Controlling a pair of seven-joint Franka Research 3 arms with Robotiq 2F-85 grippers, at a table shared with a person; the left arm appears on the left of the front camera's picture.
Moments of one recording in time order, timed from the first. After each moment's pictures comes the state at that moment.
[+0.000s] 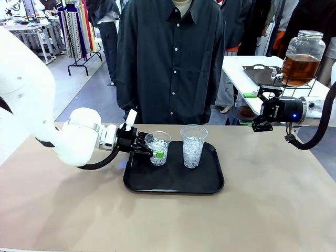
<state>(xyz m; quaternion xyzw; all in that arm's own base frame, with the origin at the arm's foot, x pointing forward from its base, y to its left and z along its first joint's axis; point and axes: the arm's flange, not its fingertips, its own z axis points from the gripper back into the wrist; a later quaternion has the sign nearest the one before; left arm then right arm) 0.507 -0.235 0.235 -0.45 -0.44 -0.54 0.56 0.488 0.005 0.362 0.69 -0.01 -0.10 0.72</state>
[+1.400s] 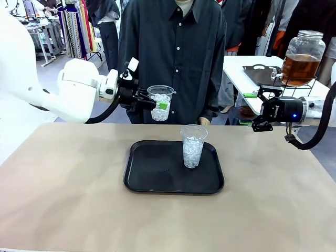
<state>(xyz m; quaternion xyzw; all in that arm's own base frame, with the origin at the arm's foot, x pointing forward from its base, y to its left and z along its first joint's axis) 0.564 -0.243 0.394 -0.43 -0.44 -0.52 0.59 0.488 0.005 0.362 0.69 -0.01 -0.10 0.72</state>
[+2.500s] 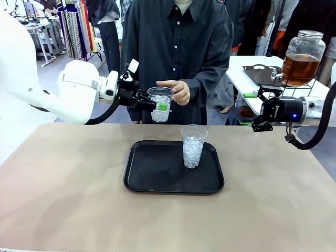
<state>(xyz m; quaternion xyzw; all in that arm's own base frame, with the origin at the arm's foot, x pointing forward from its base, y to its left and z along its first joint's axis) 0.563 -0.243 0.392 -0.43 -0.43 -0.52 0.59 0.488 0.005 0.362 0.69 -0.01 -0.10 0.72</state>
